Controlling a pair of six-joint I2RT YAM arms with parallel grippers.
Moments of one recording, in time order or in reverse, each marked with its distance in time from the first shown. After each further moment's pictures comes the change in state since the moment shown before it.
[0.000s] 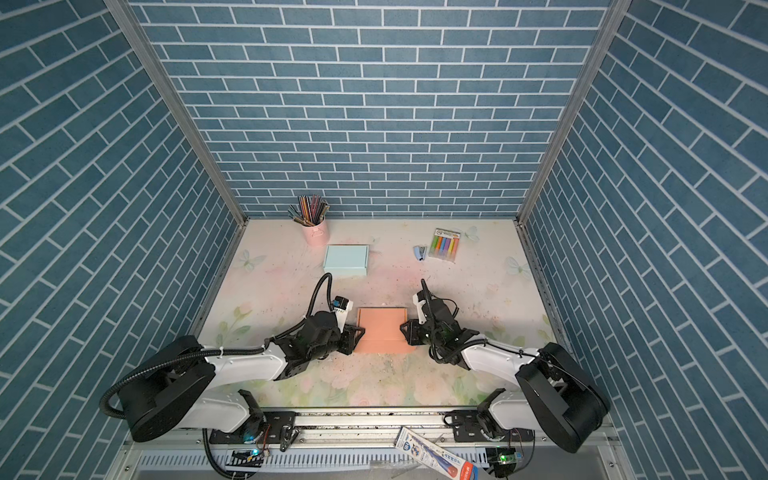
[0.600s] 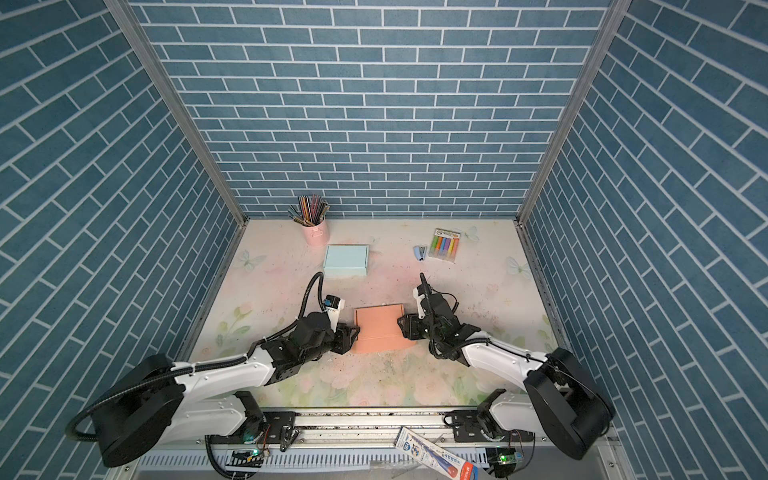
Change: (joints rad) left arm -0.010 -0.193 -0.002 -0.174 -0.104 -0.011; right arm 0.000 -0.092 0.055 -0.120 0.088 -0.037
